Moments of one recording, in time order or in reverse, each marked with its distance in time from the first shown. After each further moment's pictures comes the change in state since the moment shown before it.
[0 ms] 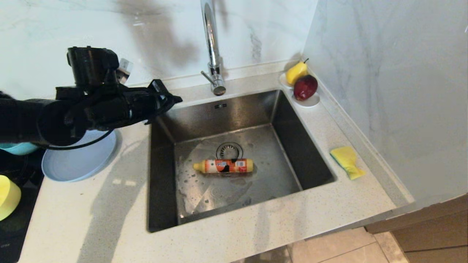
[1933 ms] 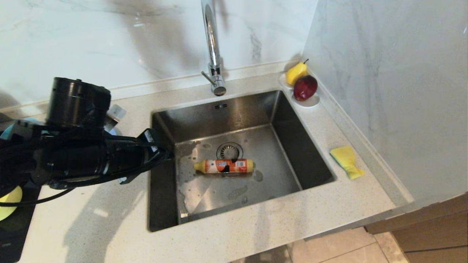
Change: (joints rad) left arm -0.183 -0.251 0.271 0.343 0.212 -0.134; right arm 0.000 0.000 0.000 0.000 0.000 0.000
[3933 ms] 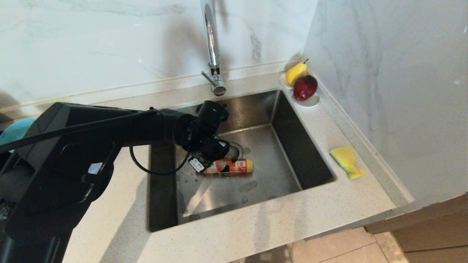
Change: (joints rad) left arm -0.113 0.743 -0.840 0.420 0.276 -0.346; right arm 0.000 0.000 0.000 0.000 0.000 0.000
